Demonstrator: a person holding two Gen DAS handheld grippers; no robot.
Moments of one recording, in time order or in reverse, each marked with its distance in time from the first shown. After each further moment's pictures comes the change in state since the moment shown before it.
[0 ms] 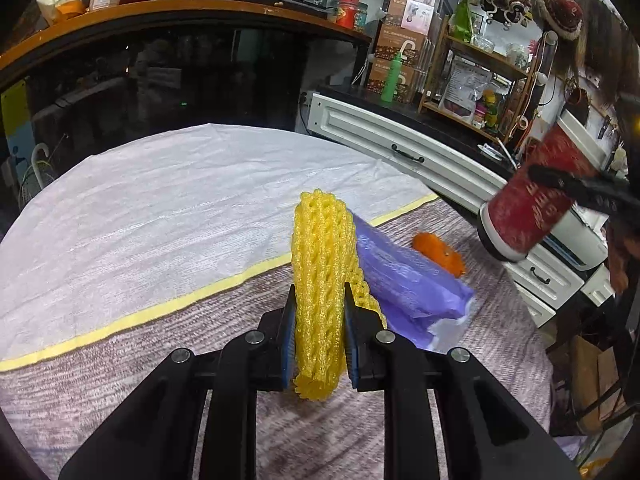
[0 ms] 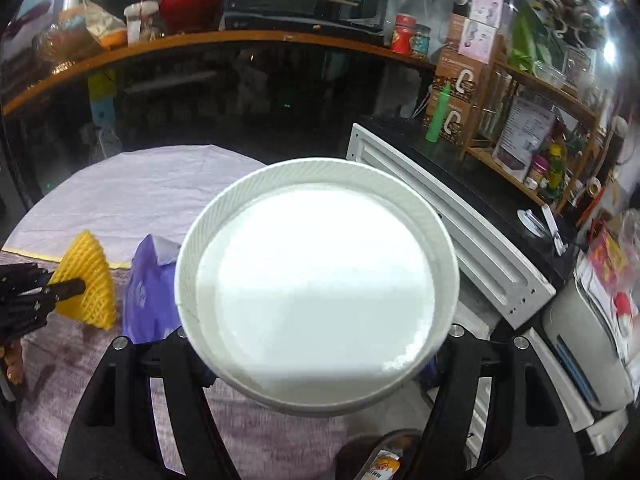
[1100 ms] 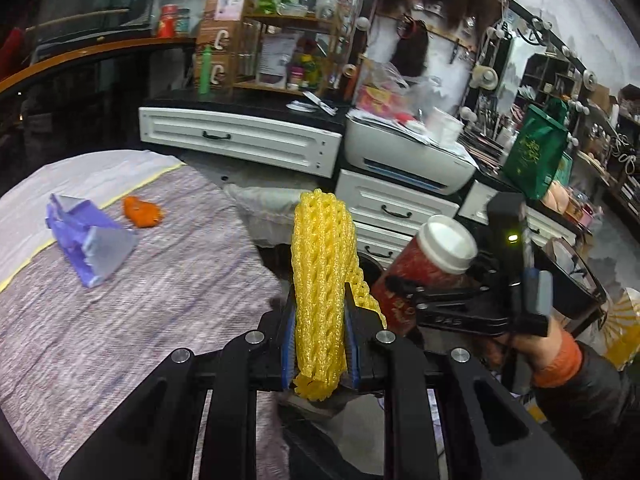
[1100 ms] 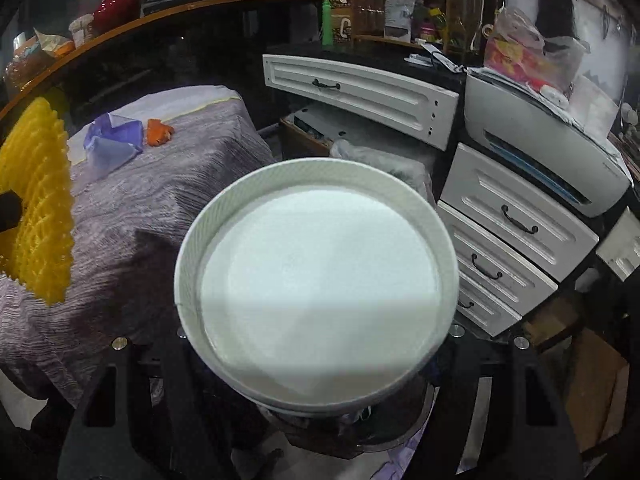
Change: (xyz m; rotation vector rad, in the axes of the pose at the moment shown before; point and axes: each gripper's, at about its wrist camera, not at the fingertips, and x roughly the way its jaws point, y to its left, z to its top) left arm -0.047 -0.245 -0.083 0.270 0.040 -0.356; right arm -0.093 -0.092 -0.271 0.281 0.129 -0.096
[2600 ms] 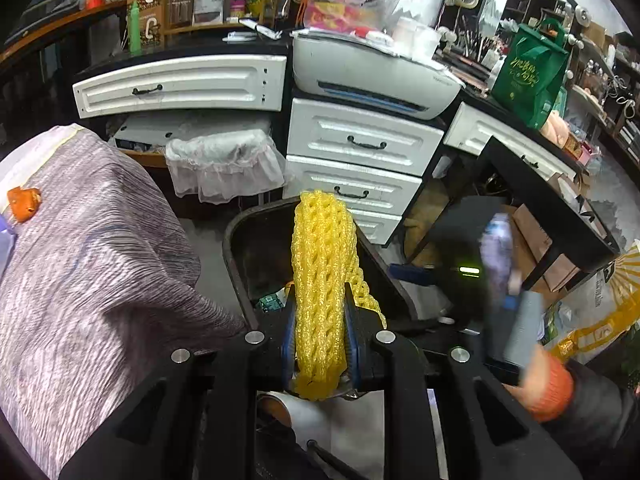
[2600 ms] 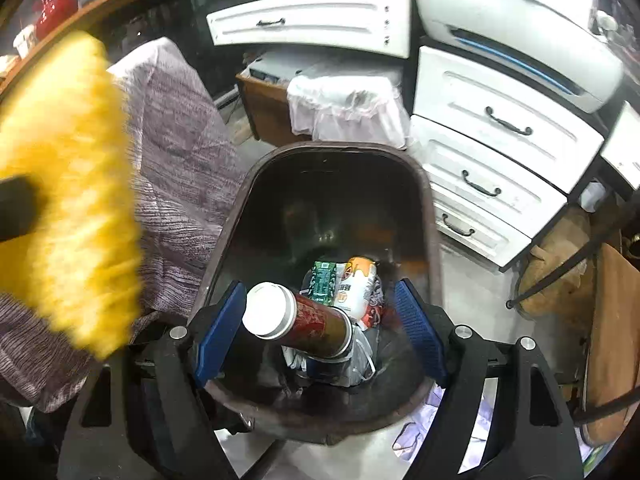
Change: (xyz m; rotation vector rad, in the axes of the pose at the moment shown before) left arm 0.123 -0.064 -0.014 0.106 0.228 -0.043; right arm 0.058 -0.054 -0.062 0.170 0.135 -0.037
